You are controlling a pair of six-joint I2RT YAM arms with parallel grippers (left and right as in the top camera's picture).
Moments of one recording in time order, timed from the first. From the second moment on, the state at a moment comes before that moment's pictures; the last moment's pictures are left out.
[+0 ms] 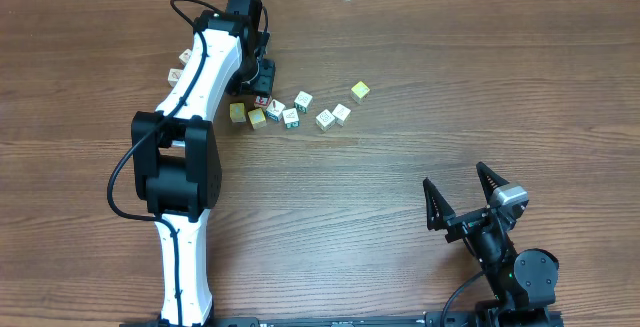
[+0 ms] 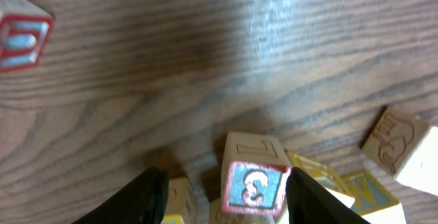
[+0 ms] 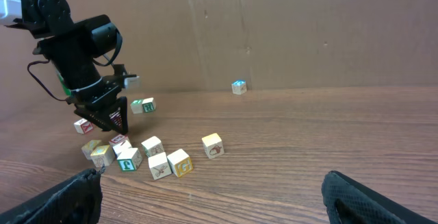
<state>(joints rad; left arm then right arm) -0.18 2.33 2.01 -1.08 -0.01 -0.03 0.10 0.01 0.02 -0.01 -0.24 0.17</state>
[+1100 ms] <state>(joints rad) -0.20 2.33 1.94 -1.00 0.01 0.02 0.10 0.01 0.02 -0.01 -0.24 0.17</state>
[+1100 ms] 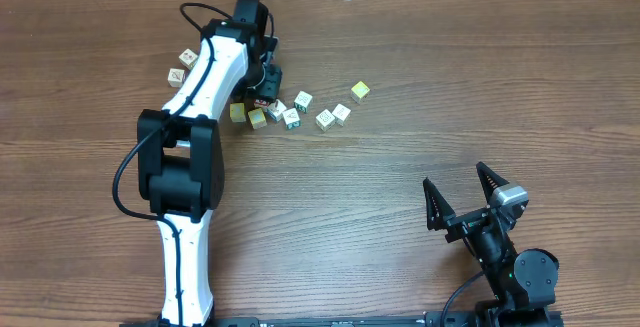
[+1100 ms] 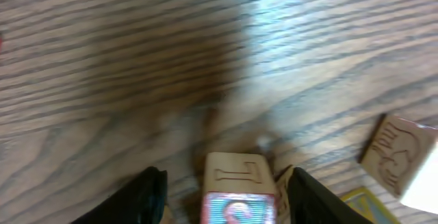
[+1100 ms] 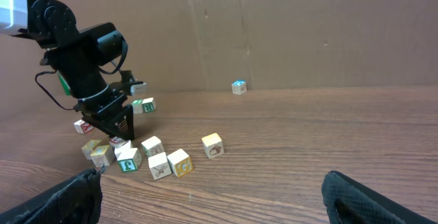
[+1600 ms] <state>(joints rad) -0.22 2.33 1.94 -1.04 -0.07 0.03 0.10 0.01 0.02 -0.01 -0.24 0.17</state>
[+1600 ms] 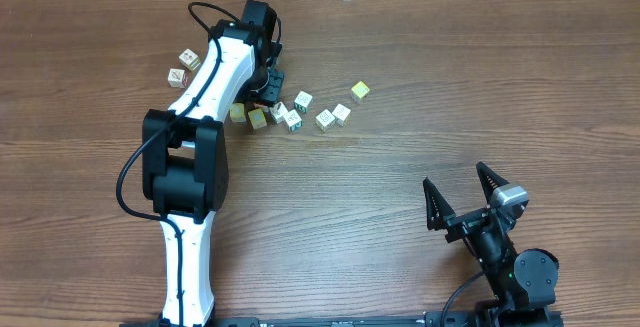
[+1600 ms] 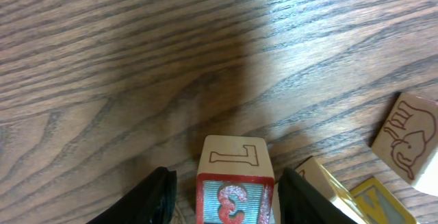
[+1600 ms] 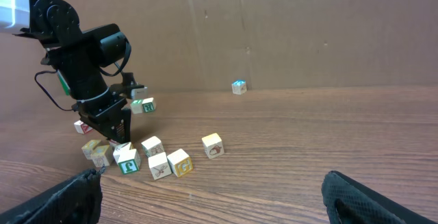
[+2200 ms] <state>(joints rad) -0.22 2.33 1.94 -1.03 -0.07 0.01 0.10 0.01 0.02 -0.01 -0.24 0.17</state>
